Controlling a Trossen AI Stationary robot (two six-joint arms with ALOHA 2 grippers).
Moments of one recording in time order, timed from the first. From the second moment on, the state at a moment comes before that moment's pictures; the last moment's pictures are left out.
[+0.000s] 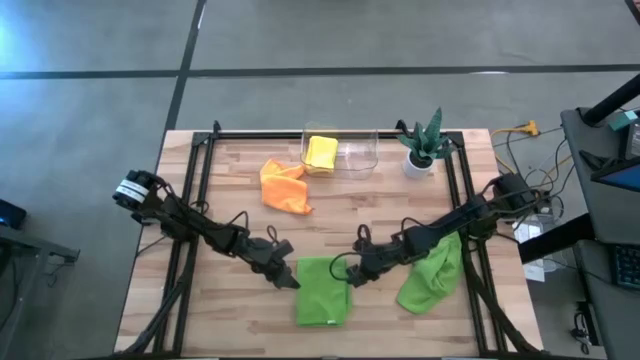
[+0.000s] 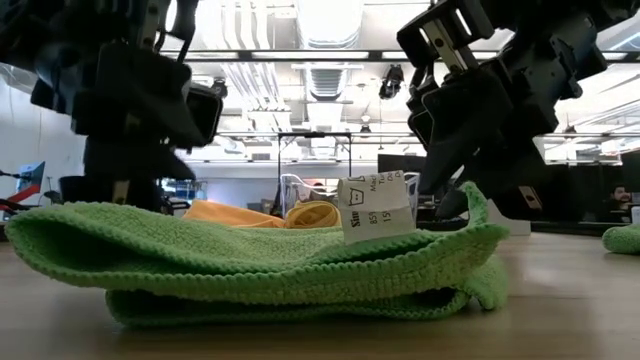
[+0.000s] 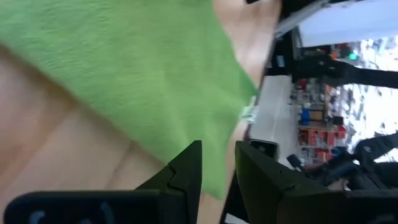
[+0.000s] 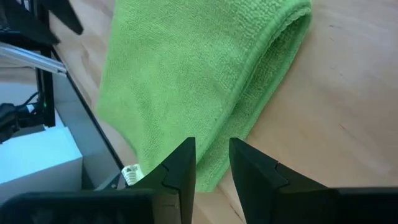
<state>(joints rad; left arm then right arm) -0.36 1.58 0.53 0.59 0.17 -1.33 0.36 1.72 0.79 0.17 -0.08 1.44</state>
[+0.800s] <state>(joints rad) -0.38 1.58 0.52 0.52 0.12 -1.35 0.35 1.86 0.98 0.01 -0.16 1.37</state>
